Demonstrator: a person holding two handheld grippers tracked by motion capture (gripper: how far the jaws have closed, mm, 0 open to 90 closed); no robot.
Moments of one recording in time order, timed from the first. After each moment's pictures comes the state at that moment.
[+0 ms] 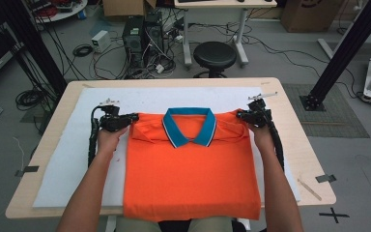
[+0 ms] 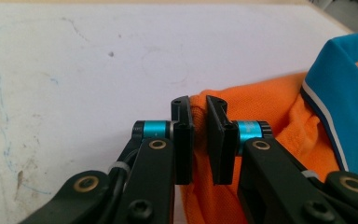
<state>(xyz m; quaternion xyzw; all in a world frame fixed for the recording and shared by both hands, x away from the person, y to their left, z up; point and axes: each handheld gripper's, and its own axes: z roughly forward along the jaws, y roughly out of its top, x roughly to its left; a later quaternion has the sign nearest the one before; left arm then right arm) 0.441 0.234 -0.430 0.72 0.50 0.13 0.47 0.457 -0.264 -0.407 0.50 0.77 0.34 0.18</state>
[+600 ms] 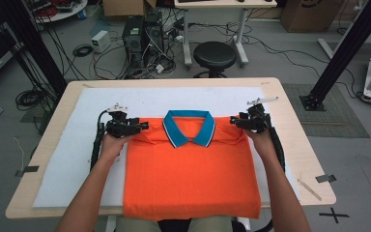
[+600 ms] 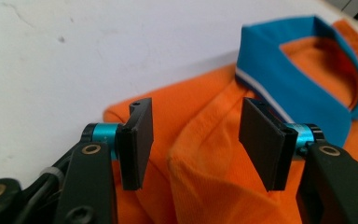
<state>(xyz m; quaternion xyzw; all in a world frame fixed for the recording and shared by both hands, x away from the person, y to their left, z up) 0.427 0.214 -0.438 0.75 0.46 0.11 0.47 0.434 -0.256 -0.406 0.48 0.78 0.37 0.15</state>
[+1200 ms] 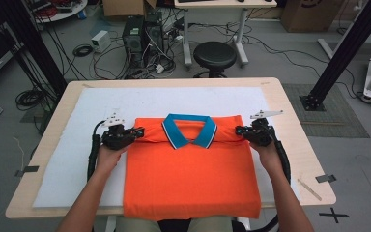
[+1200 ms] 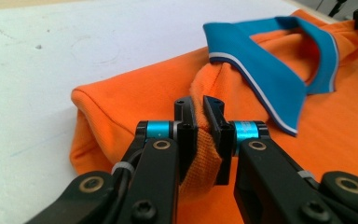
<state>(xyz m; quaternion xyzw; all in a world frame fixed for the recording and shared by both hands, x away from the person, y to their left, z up) 0.381 0.220 -0.434 0.75 0.40 0.14 0.51 0.393 -0.266 -0.414 0.44 0.80 0.39 0.15</state>
